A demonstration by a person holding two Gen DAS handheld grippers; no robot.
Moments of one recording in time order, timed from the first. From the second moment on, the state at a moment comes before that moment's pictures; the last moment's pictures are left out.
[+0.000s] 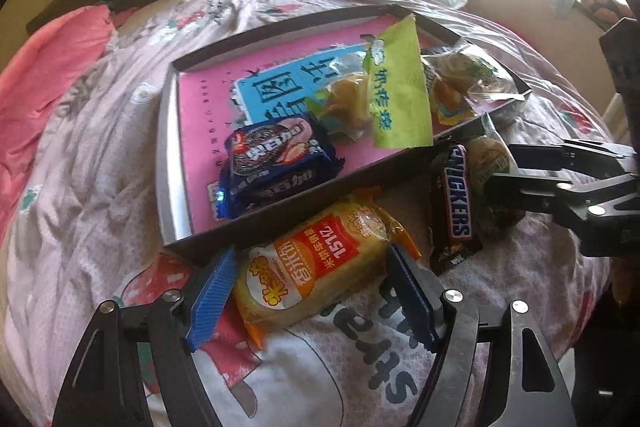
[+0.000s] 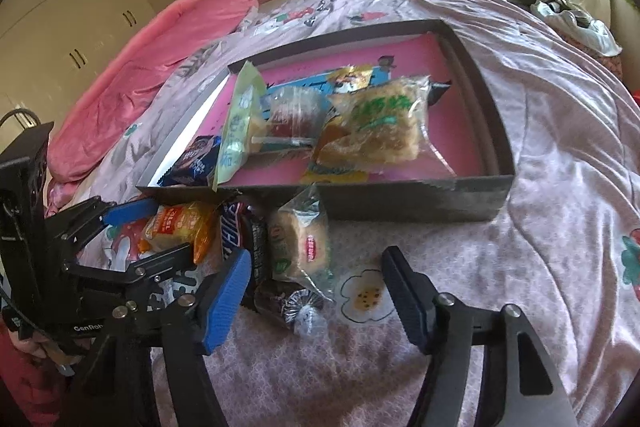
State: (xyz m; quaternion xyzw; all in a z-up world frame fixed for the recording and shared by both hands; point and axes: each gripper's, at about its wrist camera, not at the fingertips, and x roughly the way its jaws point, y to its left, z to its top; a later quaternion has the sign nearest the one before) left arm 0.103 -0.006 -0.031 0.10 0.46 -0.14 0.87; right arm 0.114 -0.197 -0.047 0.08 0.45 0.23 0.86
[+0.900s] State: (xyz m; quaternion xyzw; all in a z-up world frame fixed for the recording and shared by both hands) left arm 0.115 -0.020 -0.043 0.08 0.50 -0.16 0.85; right arm 0.126 -0.191 -0.049 0.11 0.43 0.29 0.84
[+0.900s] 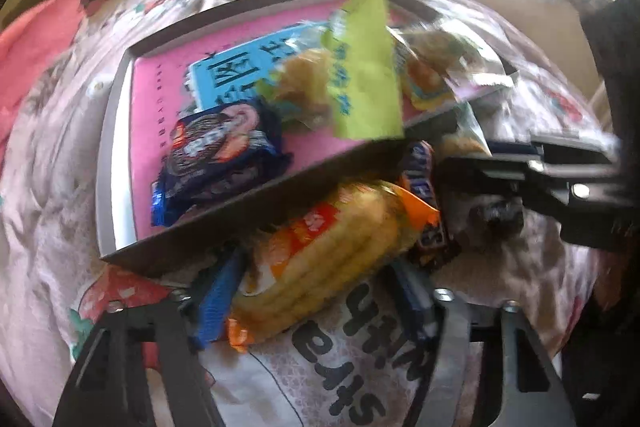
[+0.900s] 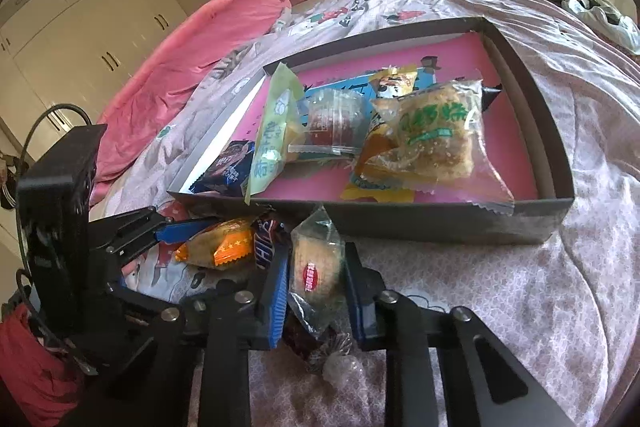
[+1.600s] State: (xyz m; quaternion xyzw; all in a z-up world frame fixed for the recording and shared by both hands) left arm 0.093 0.006 -0.008 -0.07 0.48 -0.19 0.85; right arm 0.112 -0.224 -0.021 0.14 0.38 0.28 0.87
